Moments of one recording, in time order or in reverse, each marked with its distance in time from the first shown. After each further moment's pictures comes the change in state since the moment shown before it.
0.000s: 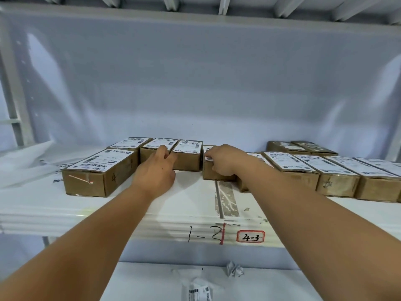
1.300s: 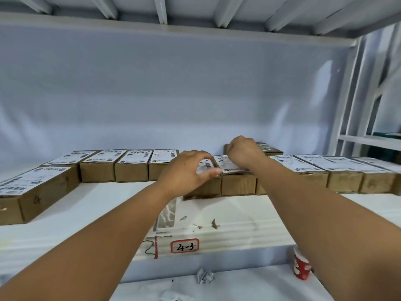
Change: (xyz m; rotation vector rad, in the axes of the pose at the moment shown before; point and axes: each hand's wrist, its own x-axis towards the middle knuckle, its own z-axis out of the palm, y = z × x) left_hand 0.041 0.167 -0.001 -0.441 -0.108 0.313; right_hand -0.043 0.160 0.006 0.359 0.276 0.504
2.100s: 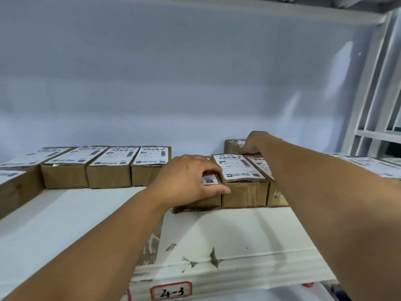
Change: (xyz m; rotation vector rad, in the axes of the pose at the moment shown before) left_hand 0.025 0.000 0.015 0.140 -0.103 0.053; right_hand 0.104 0.043 0.019 -0.302 -0.283 0.282
